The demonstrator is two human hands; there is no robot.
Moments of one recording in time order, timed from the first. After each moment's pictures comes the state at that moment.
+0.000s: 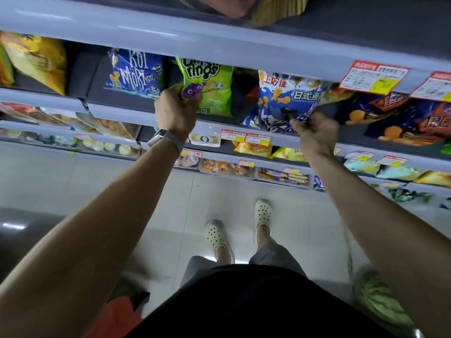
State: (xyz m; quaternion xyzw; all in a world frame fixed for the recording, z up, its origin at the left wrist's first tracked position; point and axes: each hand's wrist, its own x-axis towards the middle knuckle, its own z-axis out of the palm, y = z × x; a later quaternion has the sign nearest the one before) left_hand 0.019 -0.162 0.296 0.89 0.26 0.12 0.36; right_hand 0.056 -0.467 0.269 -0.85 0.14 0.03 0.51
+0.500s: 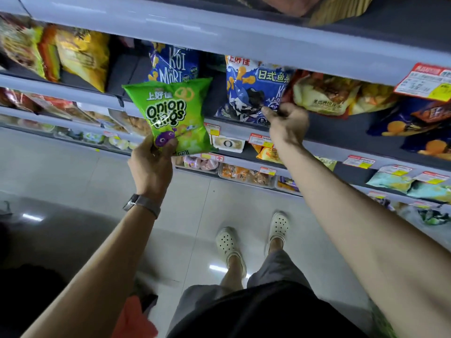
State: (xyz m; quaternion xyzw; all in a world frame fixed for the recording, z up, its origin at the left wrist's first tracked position) left_hand -0.125 -0.099 0.286 0.83 0.36 0.18 0.40; right_hand 0.048 -0.324 0.279 -0.81 0.16 0.04 0.57
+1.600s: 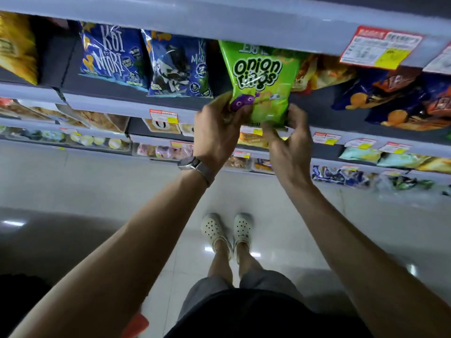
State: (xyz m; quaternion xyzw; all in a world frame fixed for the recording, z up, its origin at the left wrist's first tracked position) left_hand -0.020 -0.269 0.297 0.86 0.12 0.11 0.49; right_hand -0.022 -0.423 0.285 -0.84 0.06 -0.02 0.54
